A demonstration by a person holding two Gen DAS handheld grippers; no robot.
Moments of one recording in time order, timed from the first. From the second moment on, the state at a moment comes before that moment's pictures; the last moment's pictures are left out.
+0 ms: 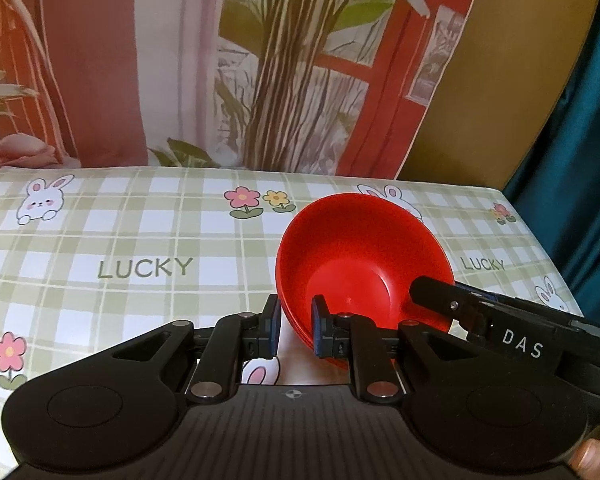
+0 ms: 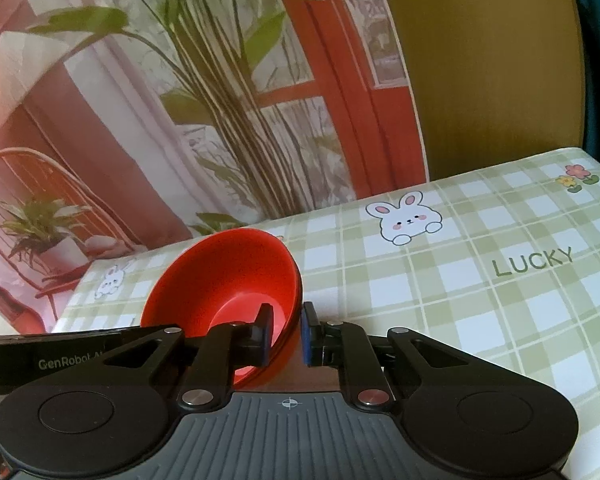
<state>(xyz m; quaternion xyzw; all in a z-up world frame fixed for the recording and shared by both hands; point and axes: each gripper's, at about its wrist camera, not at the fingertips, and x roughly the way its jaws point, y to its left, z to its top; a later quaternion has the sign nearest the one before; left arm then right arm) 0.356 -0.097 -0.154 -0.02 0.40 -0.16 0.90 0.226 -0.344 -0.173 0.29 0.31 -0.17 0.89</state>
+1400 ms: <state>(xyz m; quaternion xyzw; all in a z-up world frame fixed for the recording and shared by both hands) 0.253 -0.044 -0.136 -0.02 0.37 -0.14 0.92 0.172 -0.252 -0.131 0.26 0.30 -0.14 0.91</state>
